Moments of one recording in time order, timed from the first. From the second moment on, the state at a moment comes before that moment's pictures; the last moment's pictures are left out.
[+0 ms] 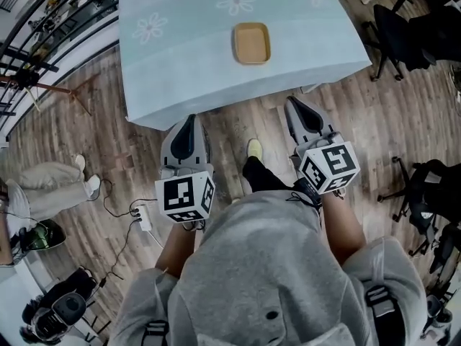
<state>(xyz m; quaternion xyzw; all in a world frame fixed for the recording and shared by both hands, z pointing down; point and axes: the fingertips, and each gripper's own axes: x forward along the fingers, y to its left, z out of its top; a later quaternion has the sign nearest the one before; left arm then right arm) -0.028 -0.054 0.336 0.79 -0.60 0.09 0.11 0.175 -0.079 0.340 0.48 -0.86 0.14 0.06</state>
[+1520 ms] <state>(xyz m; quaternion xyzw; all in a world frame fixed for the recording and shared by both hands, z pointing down) 0.000 -0.163 0.323 0.76 -0.64 0.10 0.09 0.195 -0.205 0.349 0.41 -0.90 0.10 0.10</state>
